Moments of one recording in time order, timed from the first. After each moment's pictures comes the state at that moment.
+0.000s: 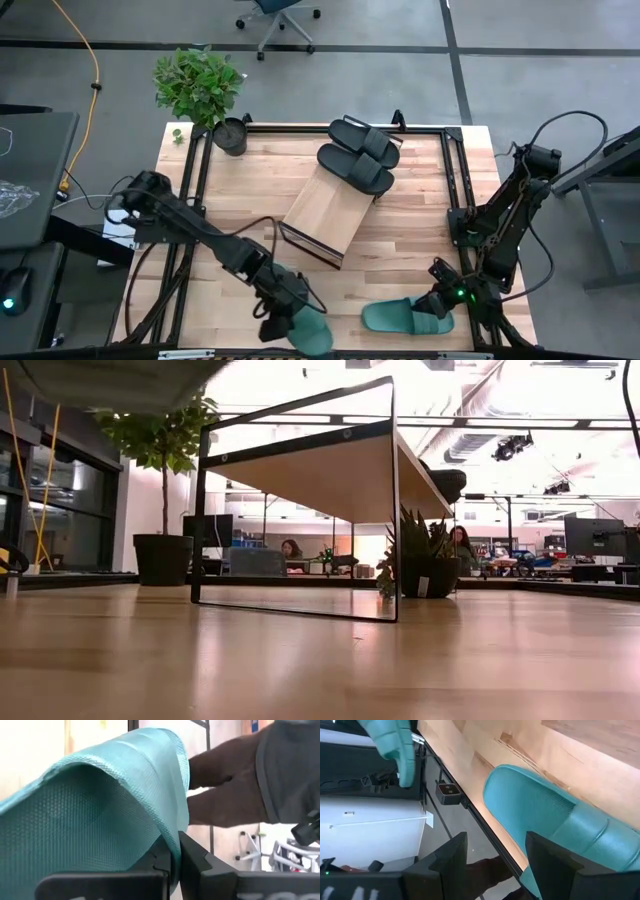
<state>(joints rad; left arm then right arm) -0.44 1.73 1.35 -0.43 0.33 -0.77 1.17 1.25 0.62 -0.15 0.65 1.96</state>
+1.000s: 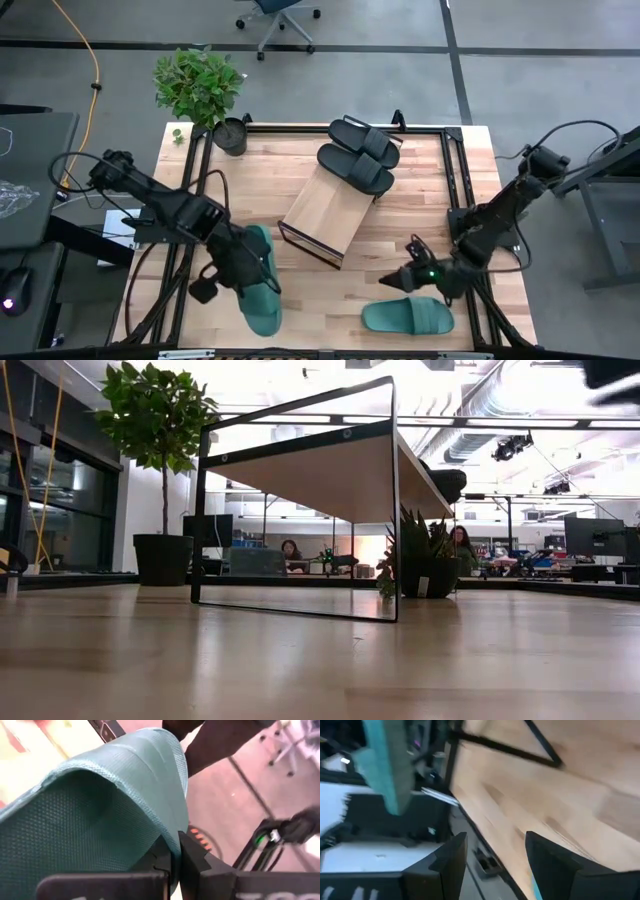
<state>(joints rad) -0.37 1.37 1.35 -0.96 0.46 -0.01 0.84 1.25 0.62 0.07 0.64 1.72</state>
